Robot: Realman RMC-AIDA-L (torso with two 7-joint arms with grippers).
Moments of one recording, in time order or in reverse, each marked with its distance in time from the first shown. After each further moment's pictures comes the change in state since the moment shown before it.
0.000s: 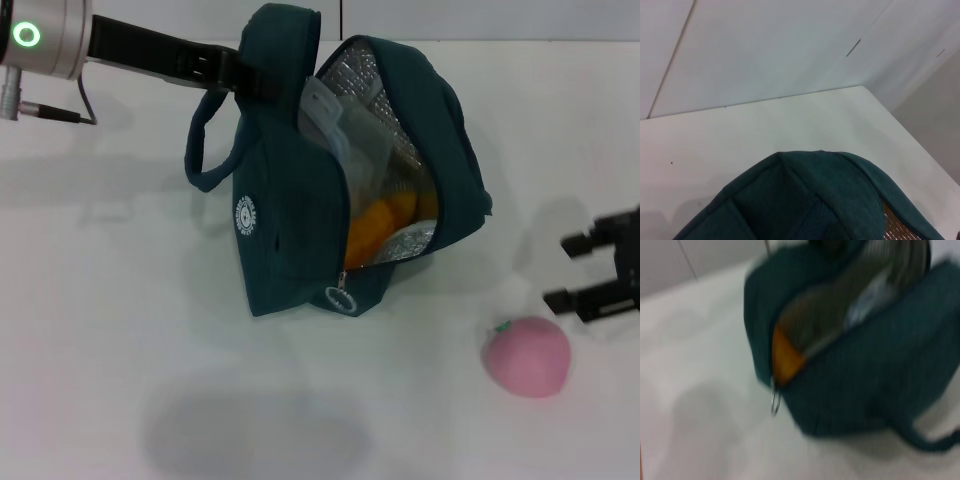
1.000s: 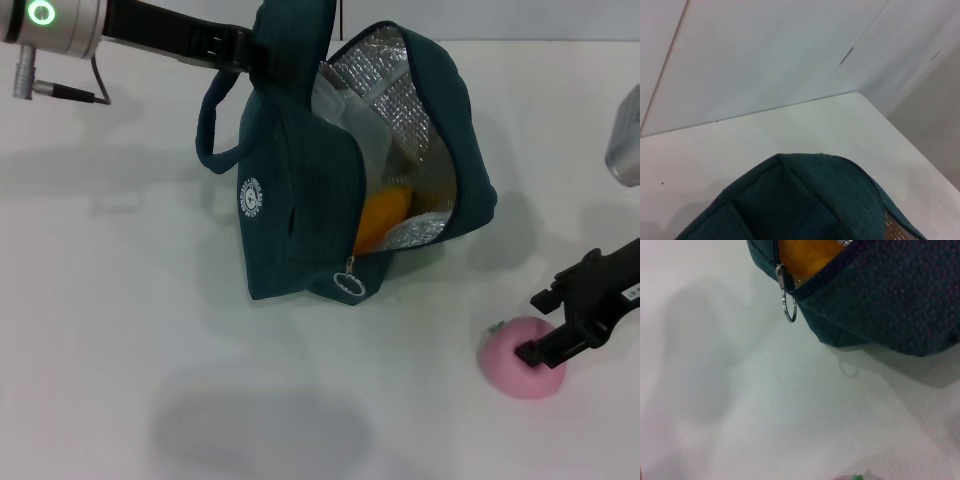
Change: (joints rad) left arm -0.035 -0.003 0.000 0.002 0.001 -0.013 -0.002; right arm 0.188 0.005 -0.189 0.250 -0.202 0.064 0.117
